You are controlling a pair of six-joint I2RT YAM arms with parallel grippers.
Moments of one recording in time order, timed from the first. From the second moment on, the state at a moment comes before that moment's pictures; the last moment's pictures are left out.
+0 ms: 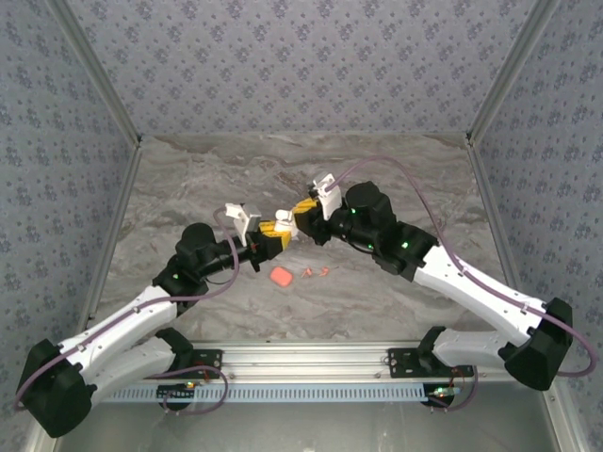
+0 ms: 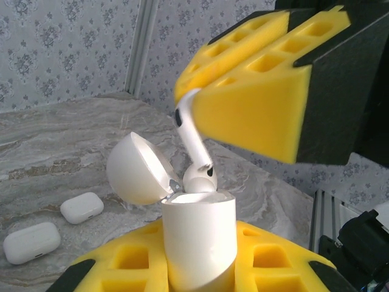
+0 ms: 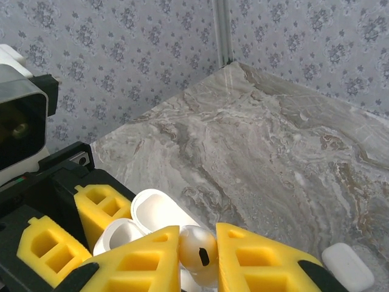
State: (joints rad) left arm -0.69 0.91 0.53 0.33 0.44 -0.32; right arm 0.86 1.19 1.08 -0.20 -0.11 0.12
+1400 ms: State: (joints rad) left arm -0.69 0.89 0.53 0.33 0.46 -0.32; right arm 0.87 1.21 1.11 -0.20 -0.31 0.18
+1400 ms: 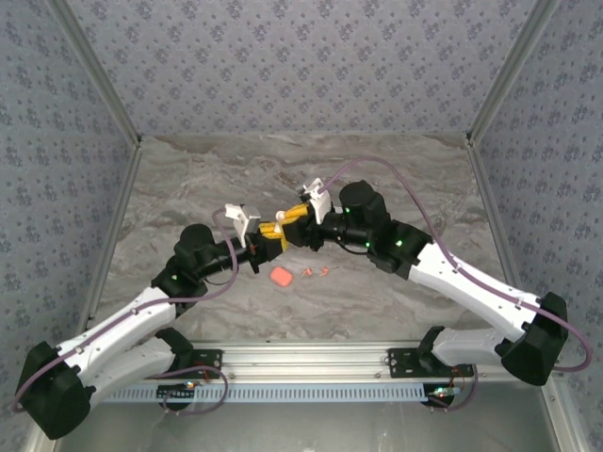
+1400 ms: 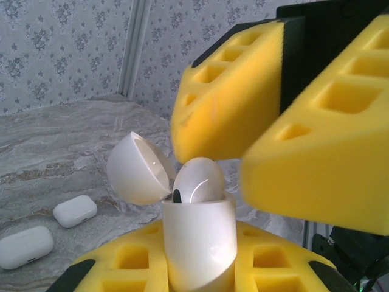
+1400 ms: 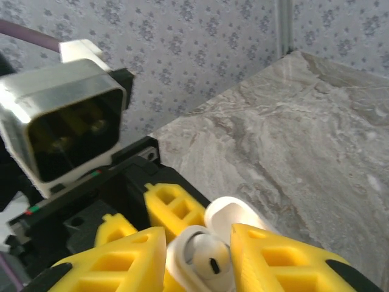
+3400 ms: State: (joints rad) left arm -0.69 0.95 0.54 0.41 0.44 -0.33; right arm 0.68 1.20 1.24 -0.50 -0.48 0.28
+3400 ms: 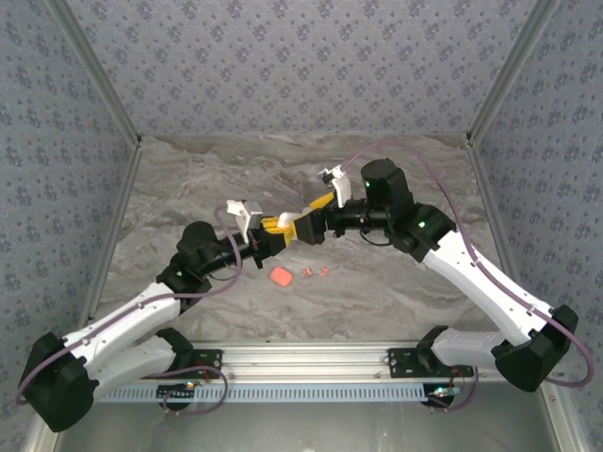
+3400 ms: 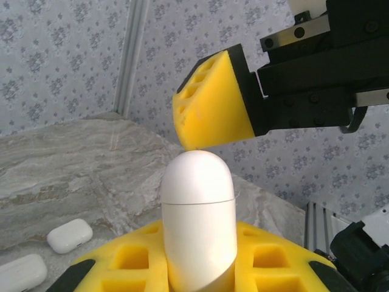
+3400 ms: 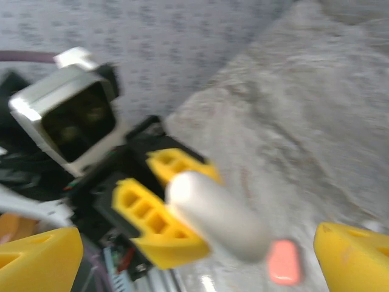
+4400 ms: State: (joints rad) left arm -0.43 1.87 0.94 0.27 0.45 -0.53; right arm 0.45 0.79 0.86 -0.43 -0.25 0.50
